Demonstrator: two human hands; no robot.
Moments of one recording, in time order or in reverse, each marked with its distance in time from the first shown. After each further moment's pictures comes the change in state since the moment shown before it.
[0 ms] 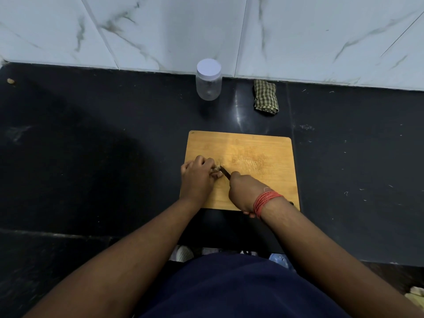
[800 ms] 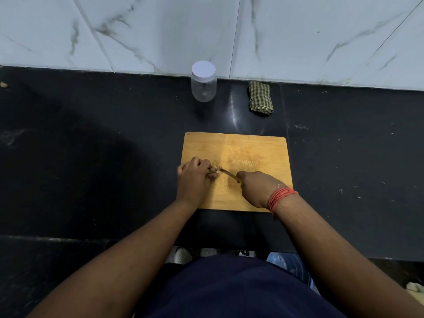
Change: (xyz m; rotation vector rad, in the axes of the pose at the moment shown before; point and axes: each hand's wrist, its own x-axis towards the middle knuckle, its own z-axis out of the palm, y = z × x) left_hand -0.002 -0.003 0.002 -0.045 -0.003 0.007; right_hand 0.007 0.040 -0.008 -0.193 0.107 -0.108
